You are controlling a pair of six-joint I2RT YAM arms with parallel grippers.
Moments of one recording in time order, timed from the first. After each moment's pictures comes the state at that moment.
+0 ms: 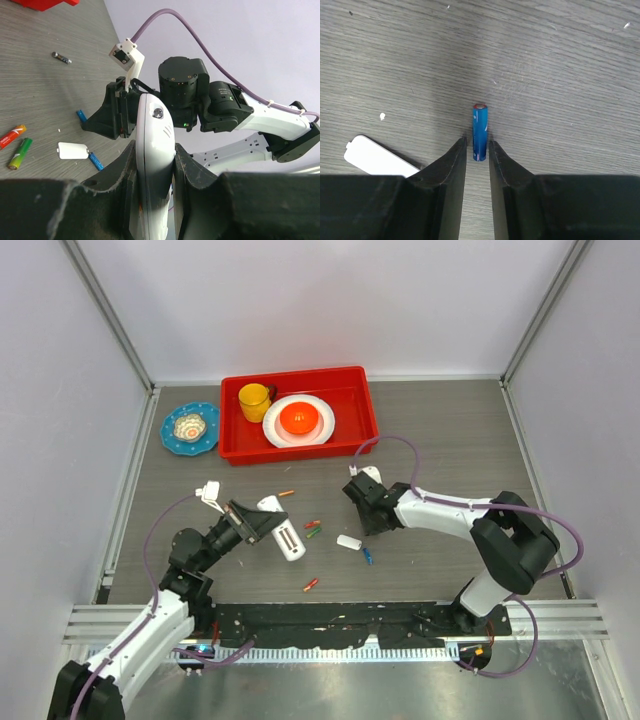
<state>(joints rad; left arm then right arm) -0.41 0.53 0.05 0.61 0.43 -1.21 0.80 1.59 0.88 -0.48 0.29 0.45</state>
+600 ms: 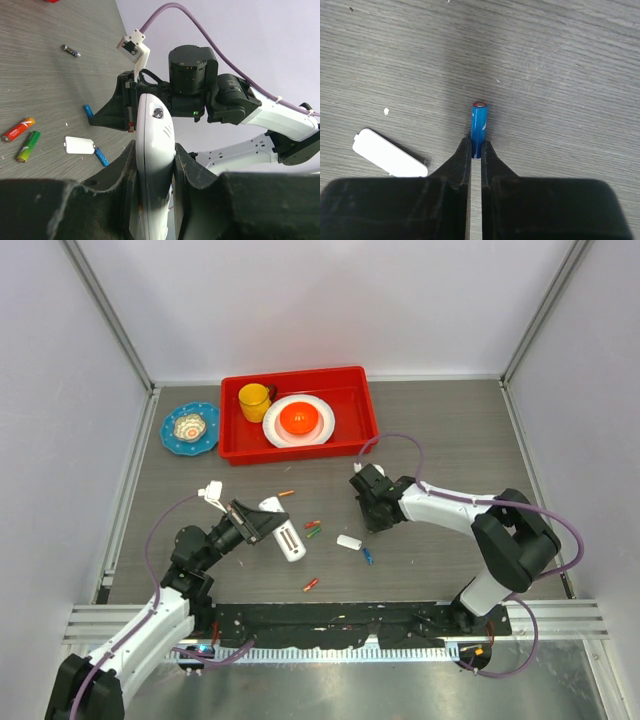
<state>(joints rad) -0.41 0.57 0.05 0.61 0.43 -1.20 0.73 1.60 0.89 -0.51 0.16 0.43</state>
